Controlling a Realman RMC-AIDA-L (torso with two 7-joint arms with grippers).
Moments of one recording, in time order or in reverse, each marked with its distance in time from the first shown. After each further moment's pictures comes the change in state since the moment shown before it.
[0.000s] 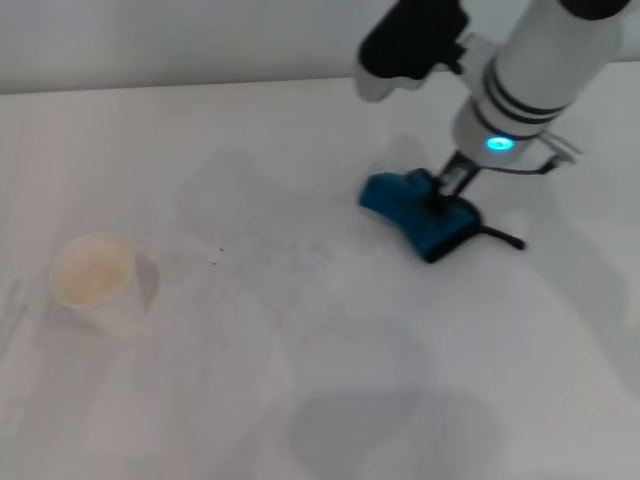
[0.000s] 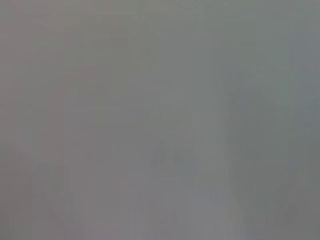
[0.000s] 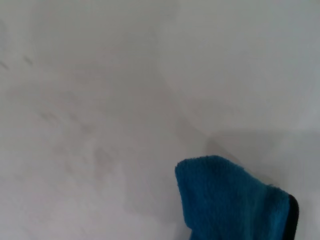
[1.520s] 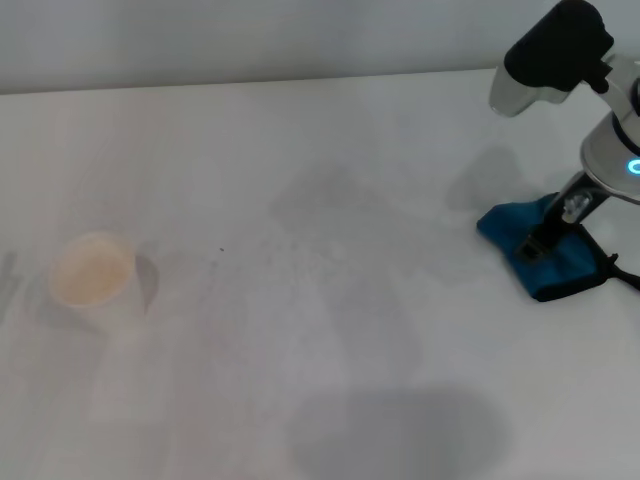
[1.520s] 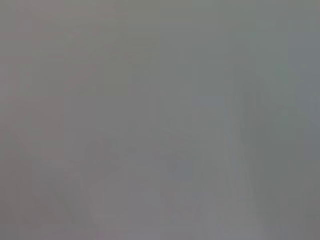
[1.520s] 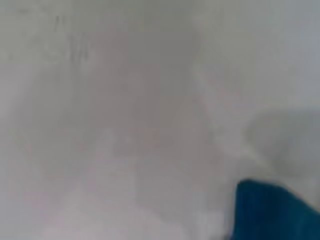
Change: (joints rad) left arm -0.067 -0.001 0.000 -0.022 -0.066 -0.026 -0.008; right arm -0.207 -0.003 0.294 -0.182 -0.052 0.229 -0.248
